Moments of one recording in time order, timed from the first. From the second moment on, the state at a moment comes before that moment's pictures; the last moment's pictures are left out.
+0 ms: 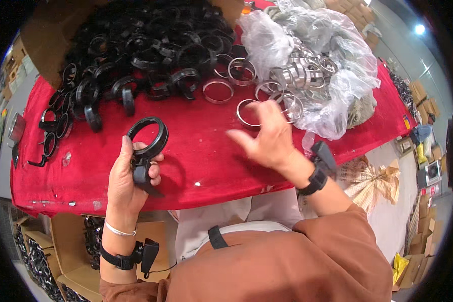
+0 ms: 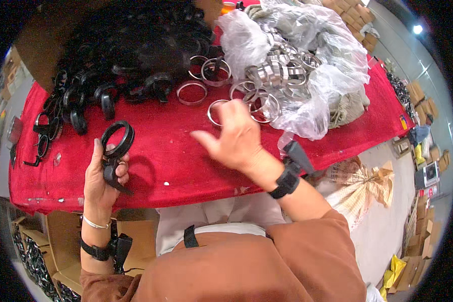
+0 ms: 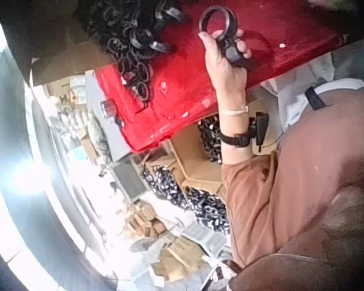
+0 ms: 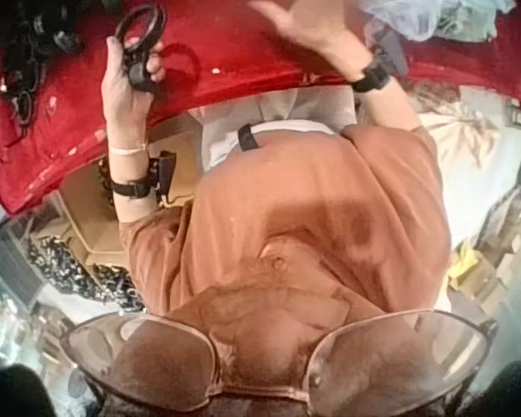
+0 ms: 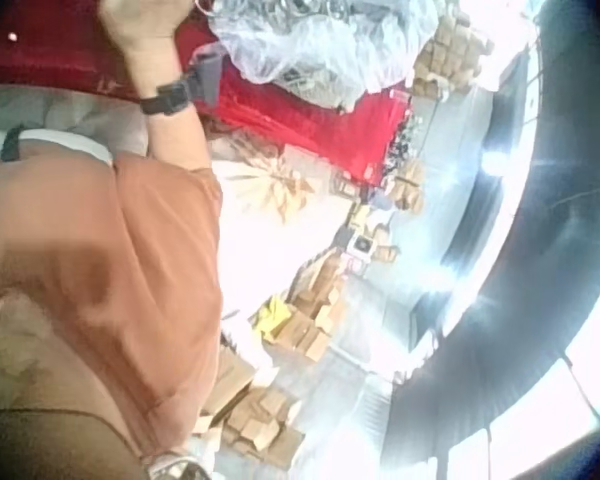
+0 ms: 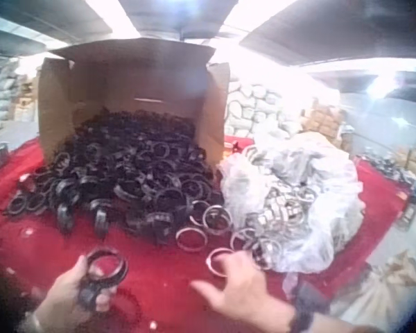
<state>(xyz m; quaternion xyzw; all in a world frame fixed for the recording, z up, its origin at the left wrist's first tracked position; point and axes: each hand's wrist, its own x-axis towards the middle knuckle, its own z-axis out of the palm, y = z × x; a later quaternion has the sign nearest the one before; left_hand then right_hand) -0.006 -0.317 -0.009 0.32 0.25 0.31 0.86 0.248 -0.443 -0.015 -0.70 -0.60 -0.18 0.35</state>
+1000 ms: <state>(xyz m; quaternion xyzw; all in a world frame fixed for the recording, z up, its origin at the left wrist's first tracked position) 0.037 -0.336 -0.009 0.39 0.26 0.31 0.83 0.267 -0.441 -0.003 -0.68 -0.71 -0.11 0.13</state>
